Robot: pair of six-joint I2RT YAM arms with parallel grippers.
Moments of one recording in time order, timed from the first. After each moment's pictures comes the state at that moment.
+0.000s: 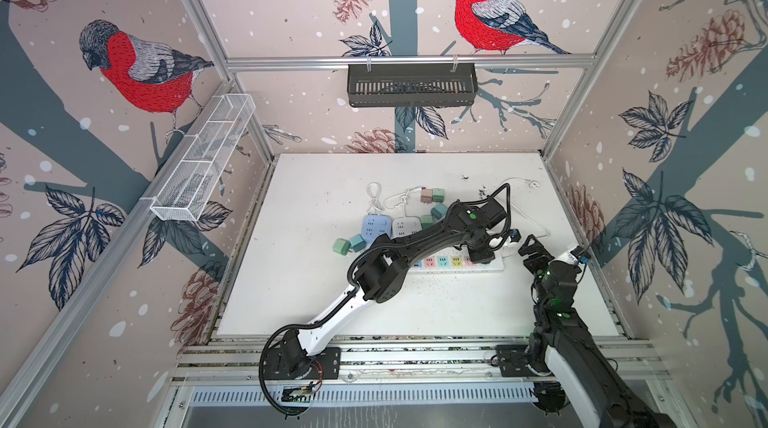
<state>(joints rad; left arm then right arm) -1.04 2.57 2.40 -0.98 0.24 0.44 -0.07 0.64 0.01 0.36 0.19 0.71</state>
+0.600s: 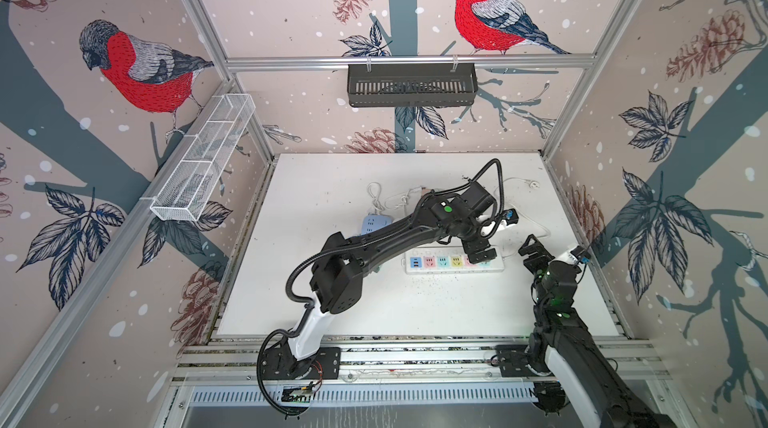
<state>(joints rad) -1.02 2.03 1.89 -0.70 0.23 0.35 -0.06 0.63 0.01 0.36 0.20 0.71</state>
